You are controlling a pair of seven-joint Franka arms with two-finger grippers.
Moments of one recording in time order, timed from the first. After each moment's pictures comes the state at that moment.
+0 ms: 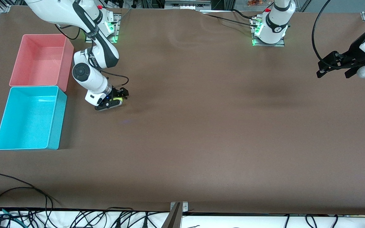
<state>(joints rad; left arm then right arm) 0.02 -0.03 -0.07 -1.58 -0.04 1.57 -0.09 0.04 0.36 0.28 -2.37 -0.01 2.68 0.04</state>
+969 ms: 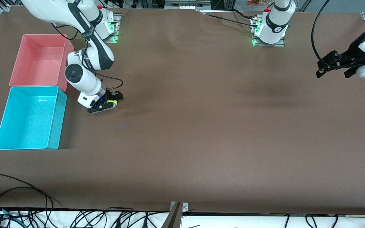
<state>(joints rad) 0.02 -0.03 -0.08 -1.58 -0.04 1.57 -0.09 0.04 0.31 0.22 -2.34 -0.02 2.62 0.00</state>
